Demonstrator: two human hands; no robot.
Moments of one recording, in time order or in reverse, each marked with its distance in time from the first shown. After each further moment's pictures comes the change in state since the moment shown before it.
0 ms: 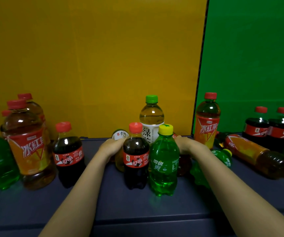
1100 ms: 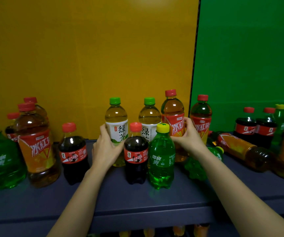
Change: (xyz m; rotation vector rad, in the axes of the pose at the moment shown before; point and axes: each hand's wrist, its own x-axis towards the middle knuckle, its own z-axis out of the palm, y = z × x) left_hand -0.064 -0.002 -0.007 0.201 0.404 0.496; right_hand -0.032 0.020 0.003 0.720 0.518 -0.343
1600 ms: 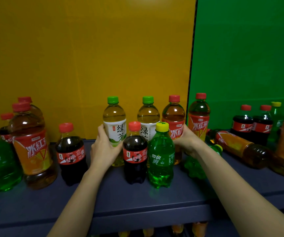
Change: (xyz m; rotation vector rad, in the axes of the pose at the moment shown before) left_hand -0.001 -0.002 0.000 -0.013 -0.014 0.019; right_hand 0.008 0.005 0.001 0.130 -0.183 0.234
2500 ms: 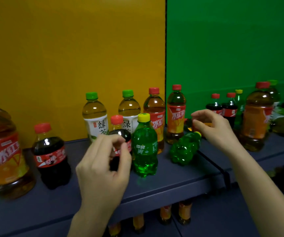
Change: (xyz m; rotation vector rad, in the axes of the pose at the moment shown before) left_hand -0.106 0.057 -0.038 -0.185 0.294 0.676; right_hand -0.098 -0.001 -0.065 -0.413 0.540 -0.382
